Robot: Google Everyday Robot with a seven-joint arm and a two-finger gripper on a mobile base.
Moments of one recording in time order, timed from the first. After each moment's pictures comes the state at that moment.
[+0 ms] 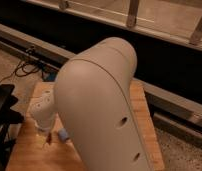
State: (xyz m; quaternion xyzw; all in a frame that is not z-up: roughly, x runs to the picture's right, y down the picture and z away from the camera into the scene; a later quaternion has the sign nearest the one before) arm -0.282 0.232 0.736 -0.37 -0.11 0.13 0.91
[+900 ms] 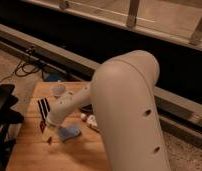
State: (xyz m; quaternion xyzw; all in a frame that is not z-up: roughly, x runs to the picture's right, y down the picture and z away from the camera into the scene) arm -0.280 0.207 0.774 -0.34 -0.24 0.15 0.90
